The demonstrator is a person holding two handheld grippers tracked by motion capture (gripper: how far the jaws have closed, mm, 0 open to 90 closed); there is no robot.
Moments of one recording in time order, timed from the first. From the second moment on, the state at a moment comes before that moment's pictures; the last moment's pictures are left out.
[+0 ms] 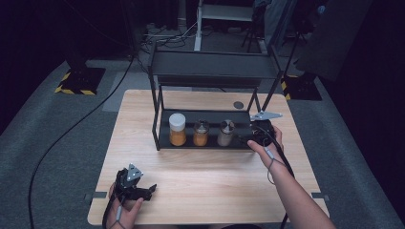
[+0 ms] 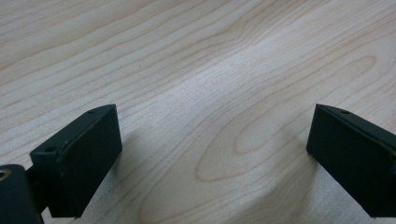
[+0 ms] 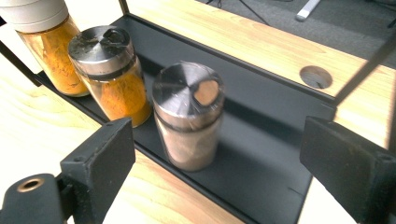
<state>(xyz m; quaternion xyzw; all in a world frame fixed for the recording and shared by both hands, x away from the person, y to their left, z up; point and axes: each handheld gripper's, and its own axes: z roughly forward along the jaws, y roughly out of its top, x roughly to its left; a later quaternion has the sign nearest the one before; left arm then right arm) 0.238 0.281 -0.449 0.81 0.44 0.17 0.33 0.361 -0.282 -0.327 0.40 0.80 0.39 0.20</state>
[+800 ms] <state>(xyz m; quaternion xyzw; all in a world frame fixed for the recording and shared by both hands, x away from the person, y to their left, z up) 0.238 0.281 -0.449 0.81 0.44 0.18 0.33 0.300 -0.345 -0.354 0.41 0.78 0.41 0.23</state>
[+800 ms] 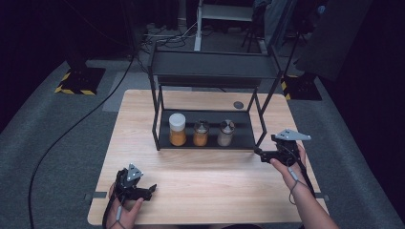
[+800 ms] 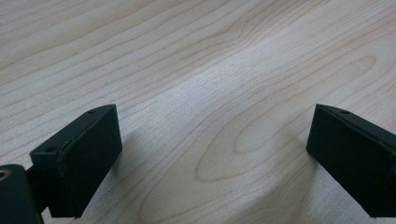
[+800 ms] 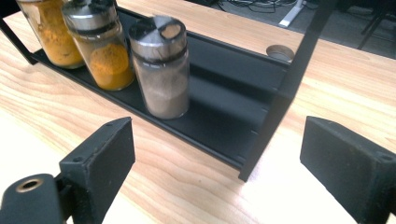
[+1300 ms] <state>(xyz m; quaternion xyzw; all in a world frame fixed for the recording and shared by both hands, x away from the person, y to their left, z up) 0.238 0.281 -0.449 0.81 0.44 0.17 0.33 0.286 -0.357 -0.384 0.42 0.78 0.40 0.22</state>
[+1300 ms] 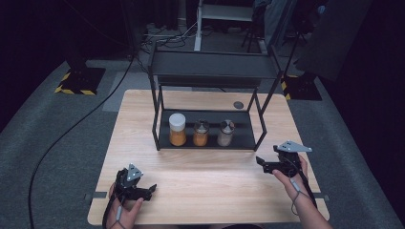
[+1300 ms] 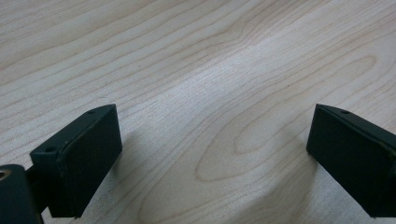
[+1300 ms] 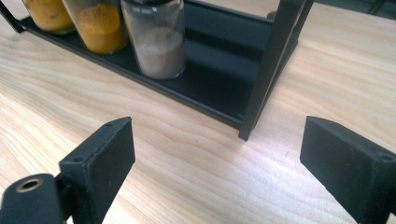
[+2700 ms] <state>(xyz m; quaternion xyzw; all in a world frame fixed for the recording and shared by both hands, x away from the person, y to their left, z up) 0.238 0.281 -0.449 0.81 0.44 0.17 0.33 0.271 -0.360 -0.442 0.43 0.81 0.36 0.18</state>
